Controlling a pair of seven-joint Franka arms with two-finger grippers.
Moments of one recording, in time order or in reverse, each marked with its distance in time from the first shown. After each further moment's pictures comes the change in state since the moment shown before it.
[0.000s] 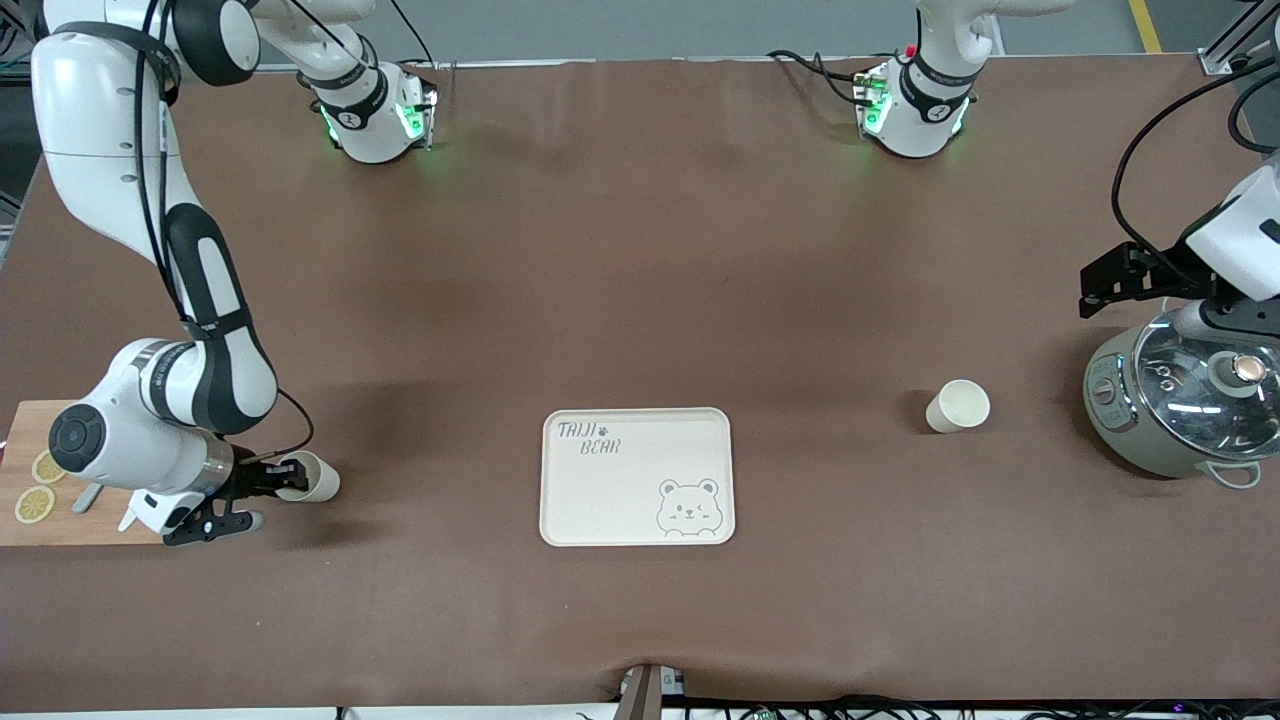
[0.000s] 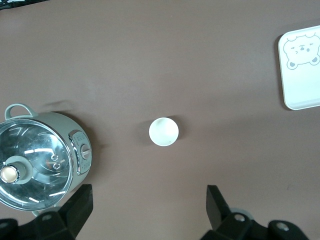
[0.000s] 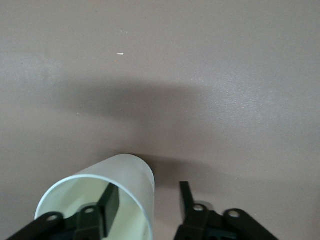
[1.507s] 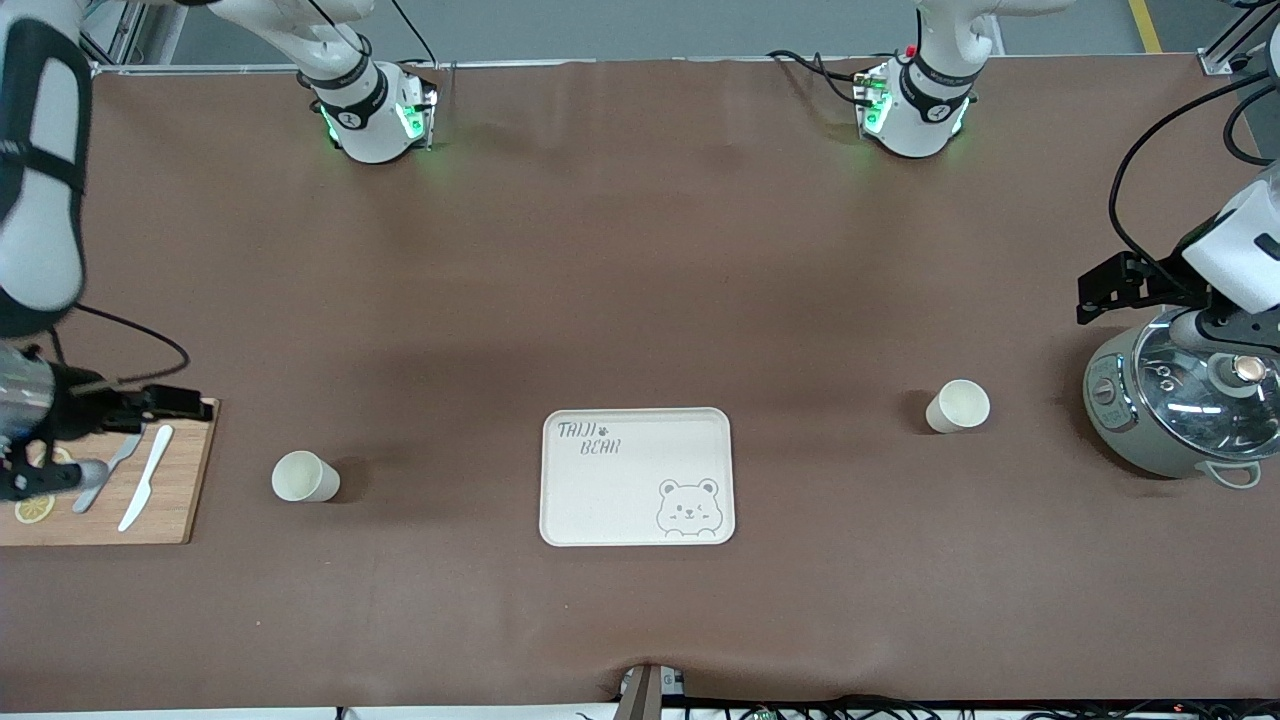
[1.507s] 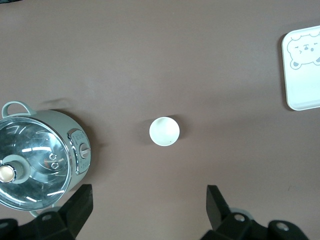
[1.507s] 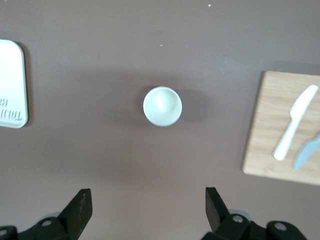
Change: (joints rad) left arm 0.006 0.010 0.000 -0.006 -0.002 0.005 -0.005; right arm 0.010 -0.310 -0.035 0.320 -0.055 -0.741 0.143
